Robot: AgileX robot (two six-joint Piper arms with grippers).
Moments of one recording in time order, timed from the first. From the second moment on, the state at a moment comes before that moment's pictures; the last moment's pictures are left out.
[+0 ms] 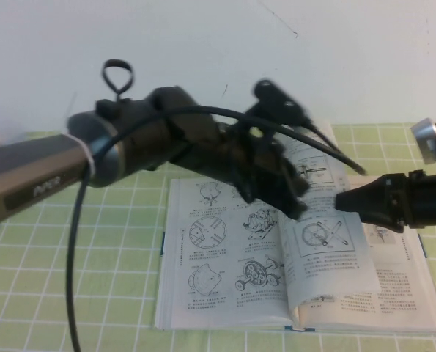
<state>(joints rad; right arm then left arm) -0.07 1.96 -0.95 1.51 1.08 -1.24 -0.63 1.88 -1.42 -0.91 0.61 1.08</state>
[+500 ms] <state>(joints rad) -0.01 1.96 -0.95 1.58 1.03 -1.30 -0.91 1.88 -1.53 -0.73 0.67 1.03</state>
